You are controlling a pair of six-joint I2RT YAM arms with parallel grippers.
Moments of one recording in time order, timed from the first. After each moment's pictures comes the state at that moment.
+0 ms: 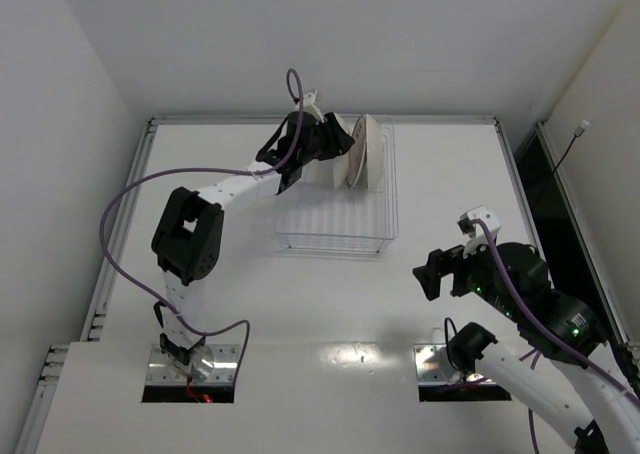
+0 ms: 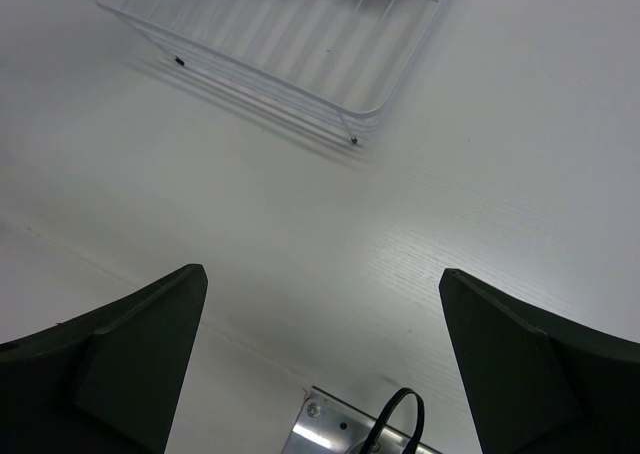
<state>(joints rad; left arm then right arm) -0.54 1.98 1.55 0.19 0.05 -0.66 0.64 0.45 0.88 -0.92 0.14 0.21</state>
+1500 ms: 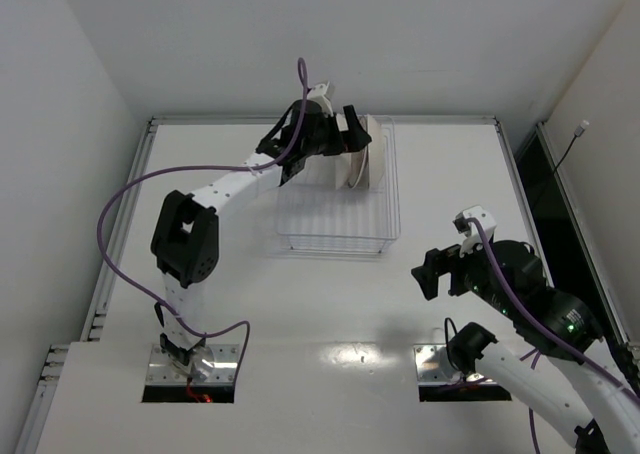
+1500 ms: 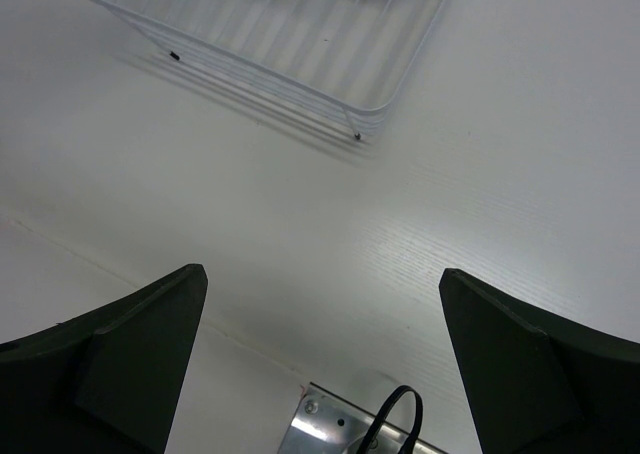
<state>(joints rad) -0.57 1.96 1.68 0.00 0.13 -0.60 0.64 0.46 0.87 -0.92 0.14 0.21</state>
